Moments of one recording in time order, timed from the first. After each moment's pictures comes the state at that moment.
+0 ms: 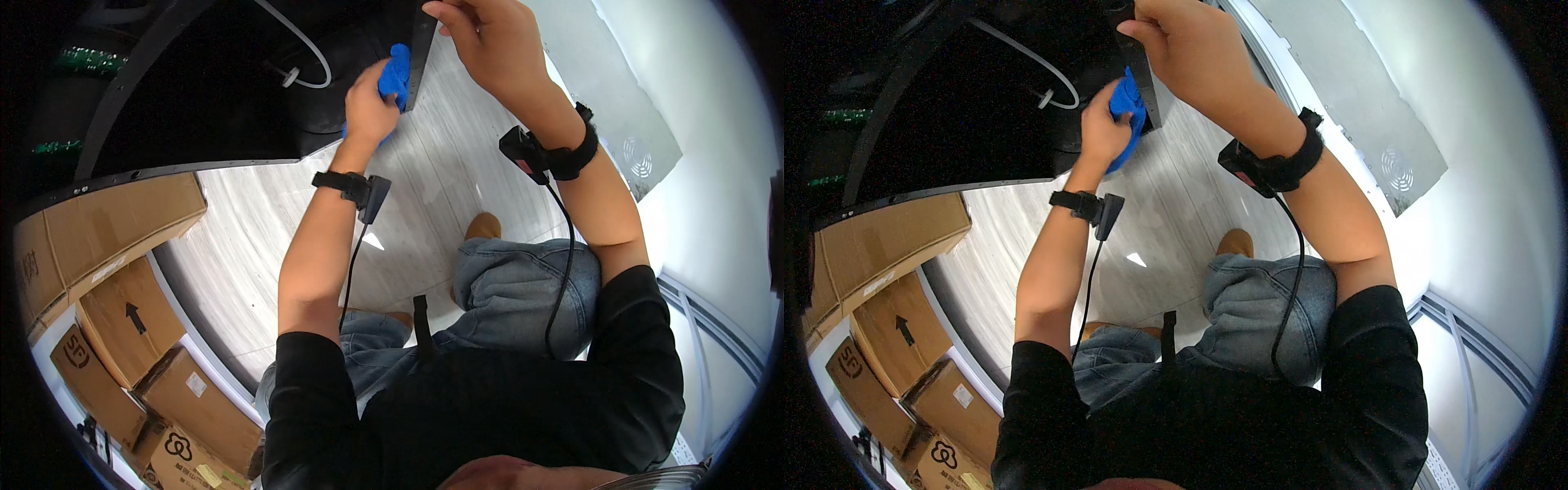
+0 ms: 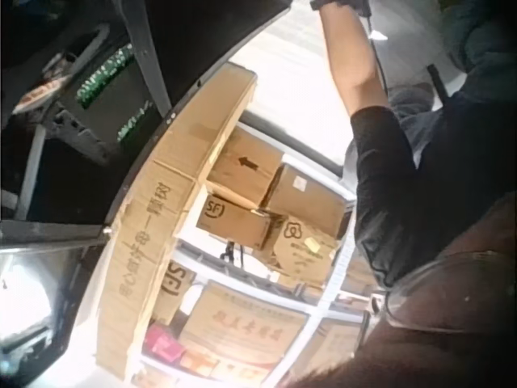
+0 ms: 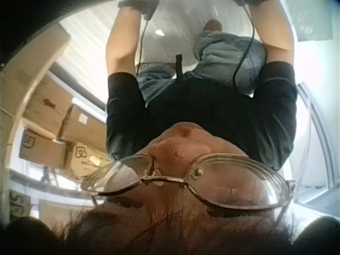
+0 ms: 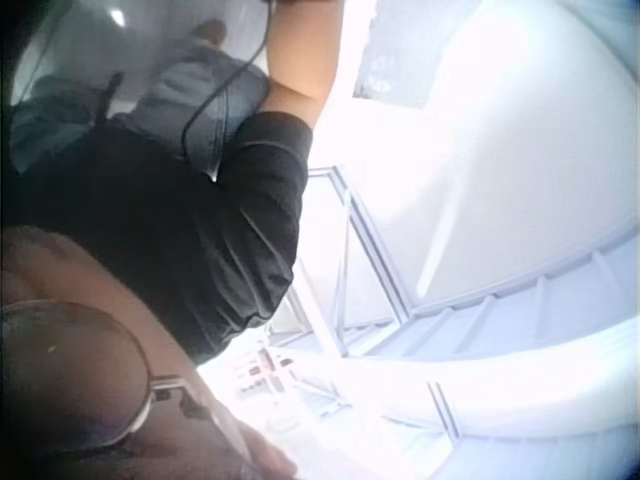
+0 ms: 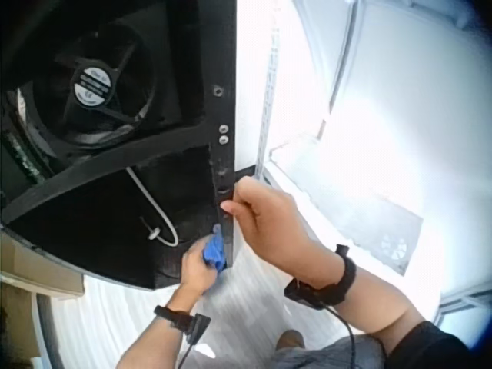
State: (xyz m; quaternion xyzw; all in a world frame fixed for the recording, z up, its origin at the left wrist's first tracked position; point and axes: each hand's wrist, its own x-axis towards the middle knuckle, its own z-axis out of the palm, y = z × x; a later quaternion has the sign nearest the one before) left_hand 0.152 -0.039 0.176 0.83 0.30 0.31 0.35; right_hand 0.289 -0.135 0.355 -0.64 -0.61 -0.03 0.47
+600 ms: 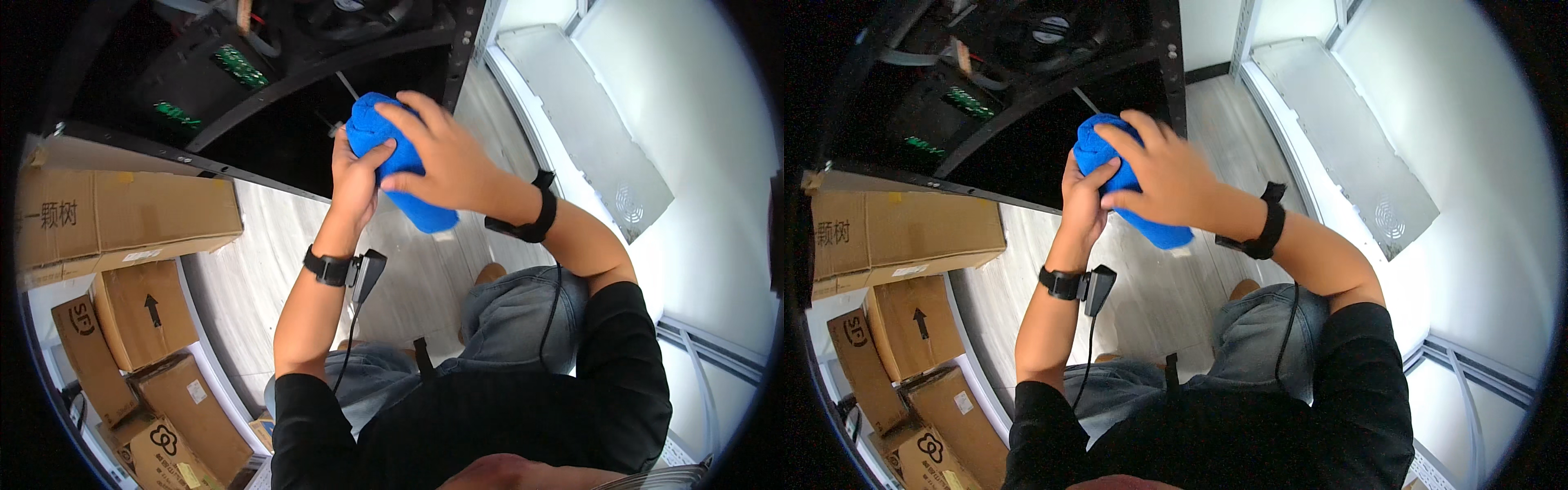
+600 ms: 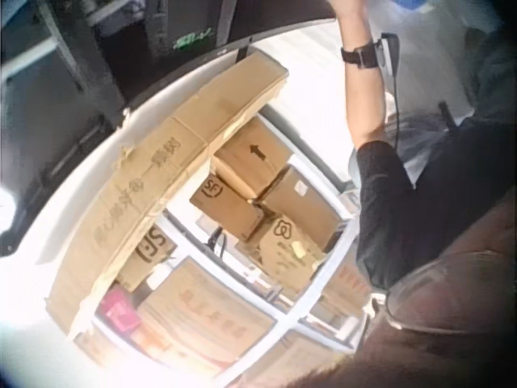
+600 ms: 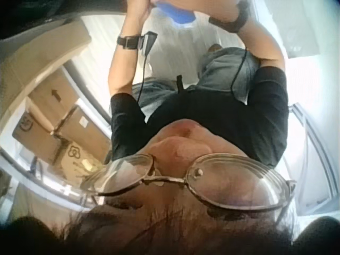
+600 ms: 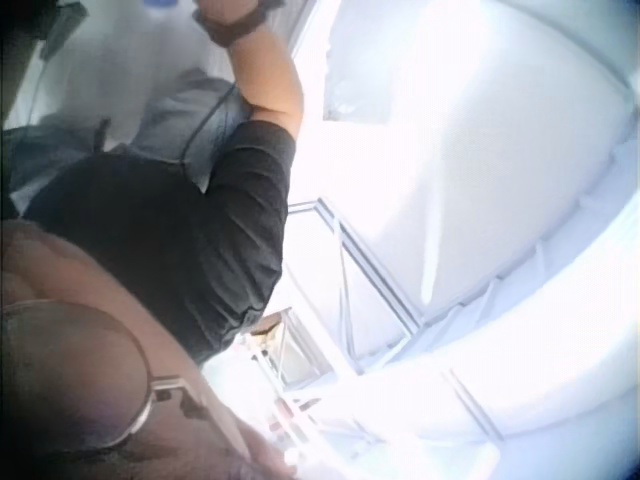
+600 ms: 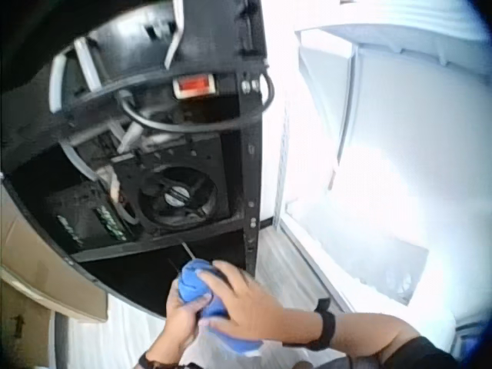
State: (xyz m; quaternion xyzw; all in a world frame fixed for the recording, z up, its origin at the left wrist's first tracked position) left_hand 0.081 -0.063 0.336 0.43 0.30 0.36 0.77; right_hand 0.214 -0.148 0.363 -0.62 -0.70 0.00 0.36
